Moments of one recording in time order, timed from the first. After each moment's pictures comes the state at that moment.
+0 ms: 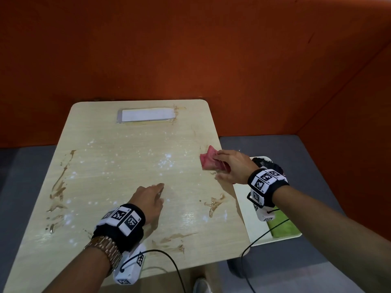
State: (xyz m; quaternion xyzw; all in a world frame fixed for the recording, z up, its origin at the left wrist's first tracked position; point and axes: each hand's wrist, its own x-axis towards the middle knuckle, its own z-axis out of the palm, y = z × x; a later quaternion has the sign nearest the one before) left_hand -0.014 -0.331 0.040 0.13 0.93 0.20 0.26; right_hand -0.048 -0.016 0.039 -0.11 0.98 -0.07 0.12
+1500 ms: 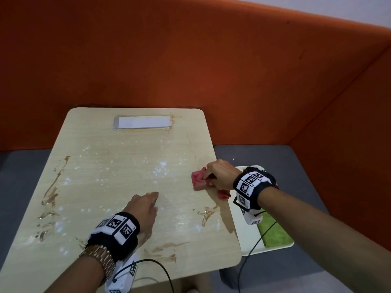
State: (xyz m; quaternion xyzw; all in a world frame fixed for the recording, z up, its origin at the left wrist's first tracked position) left_hand -0.016 -0.332 0.028 0.13 0.93 0.20 0.27; right_hand -0.062 -0.042 0.055 -0.16 0.96 -0.05 0.21
